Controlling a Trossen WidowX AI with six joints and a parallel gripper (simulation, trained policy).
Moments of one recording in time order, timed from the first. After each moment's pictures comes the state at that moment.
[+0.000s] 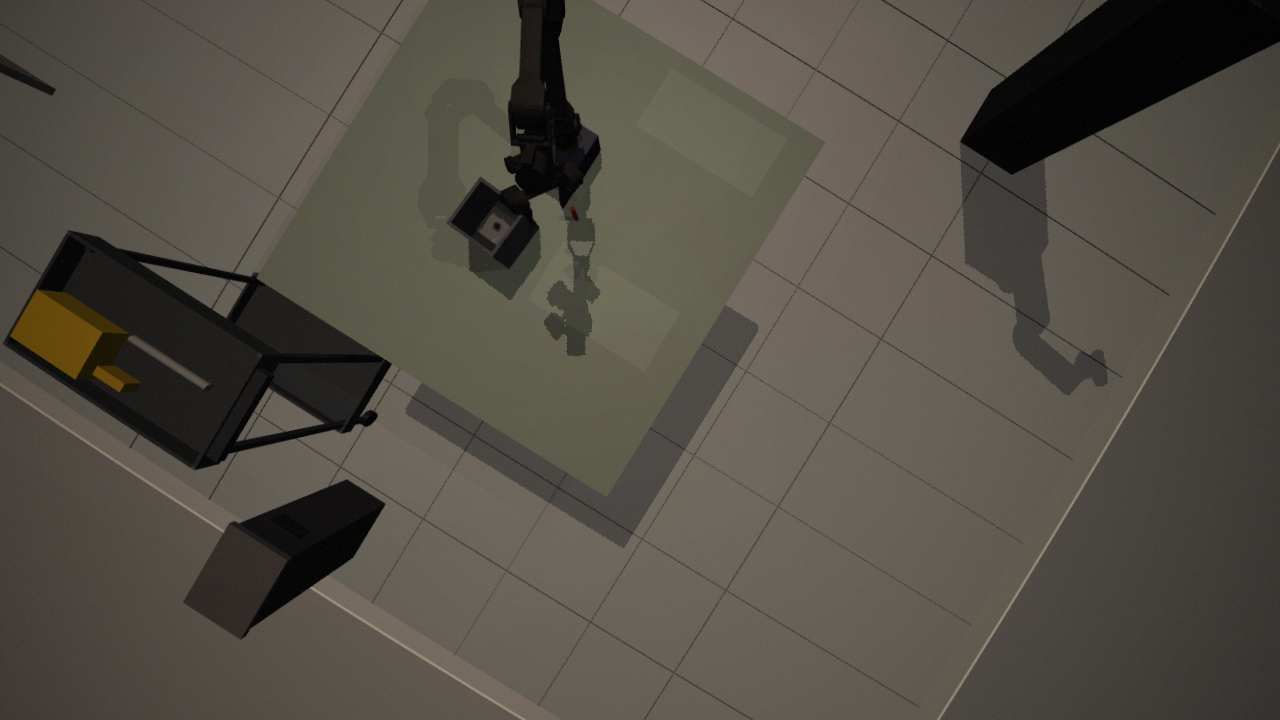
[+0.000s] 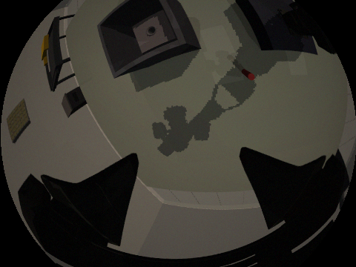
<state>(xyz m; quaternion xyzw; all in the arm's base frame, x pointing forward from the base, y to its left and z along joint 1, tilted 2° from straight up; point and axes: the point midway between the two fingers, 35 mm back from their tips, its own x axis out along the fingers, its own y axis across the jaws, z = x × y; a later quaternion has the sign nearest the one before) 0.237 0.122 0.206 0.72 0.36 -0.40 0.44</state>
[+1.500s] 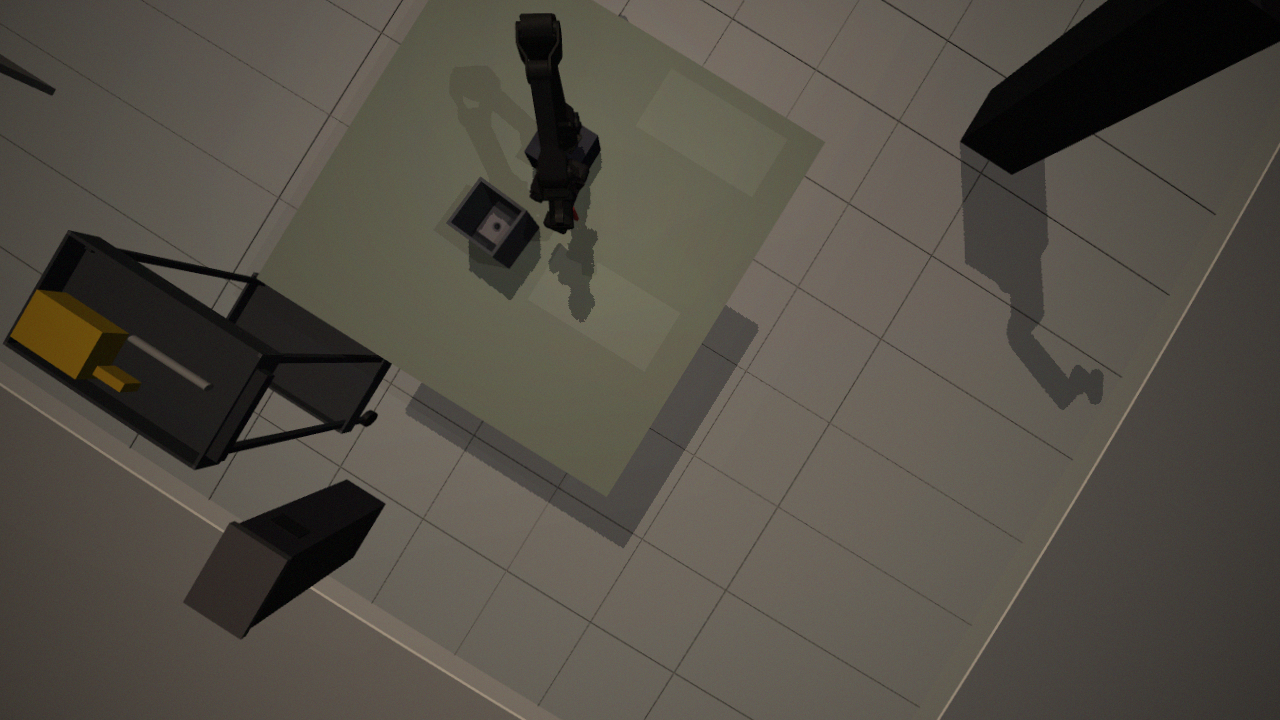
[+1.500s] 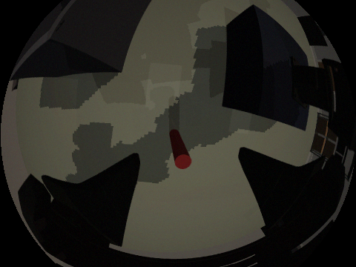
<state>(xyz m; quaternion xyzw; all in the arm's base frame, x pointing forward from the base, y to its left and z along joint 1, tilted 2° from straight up) 0.163 0.114 0.040 0.43 0.55 -0.49 0.53</state>
